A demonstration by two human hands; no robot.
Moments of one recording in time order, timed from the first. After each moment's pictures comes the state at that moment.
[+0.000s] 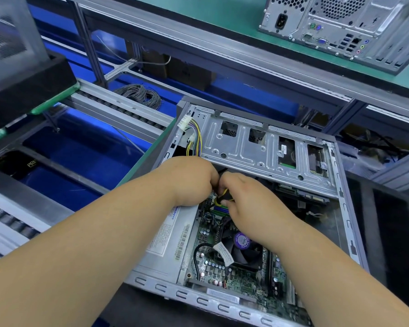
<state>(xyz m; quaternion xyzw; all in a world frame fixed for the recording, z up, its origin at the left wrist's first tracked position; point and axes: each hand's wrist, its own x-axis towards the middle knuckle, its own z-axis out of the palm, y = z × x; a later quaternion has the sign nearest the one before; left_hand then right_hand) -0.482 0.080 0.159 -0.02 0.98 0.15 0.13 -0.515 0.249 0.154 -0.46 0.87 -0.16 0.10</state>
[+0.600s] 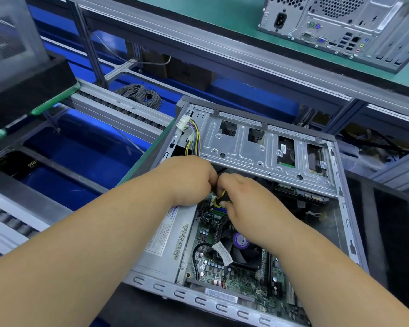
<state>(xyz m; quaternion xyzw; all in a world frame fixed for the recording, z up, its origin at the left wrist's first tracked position) -0.482 0.080 0.161 -0.02 0.98 0.16 0.15 -0.513 0.251 0.155 -0.47 0.86 -0.14 0.09</state>
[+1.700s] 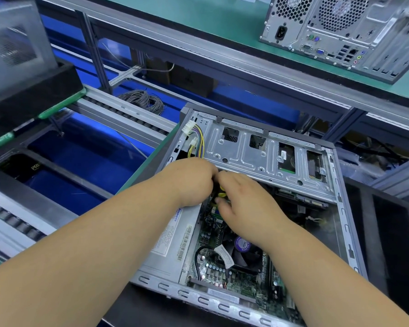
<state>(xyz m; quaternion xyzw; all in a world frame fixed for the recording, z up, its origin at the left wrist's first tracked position) -0.483 0.082 0.165 -0.07 0.97 0.20 0.13 -0.515 0.243 0.148 -0.48 0.86 -0.16 0.02</state>
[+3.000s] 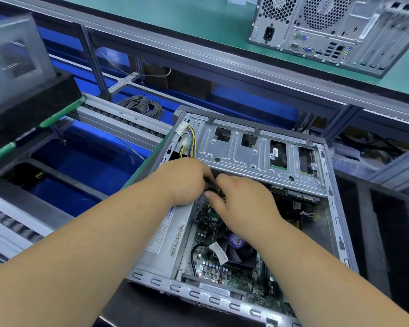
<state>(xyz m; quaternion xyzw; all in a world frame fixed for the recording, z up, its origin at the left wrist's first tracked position) -0.482 0.084 0.165 -0.07 0.96 0.21 0.14 -0.514 0.247 0.143 -0.43 0.90 -0.09 -0.06</state>
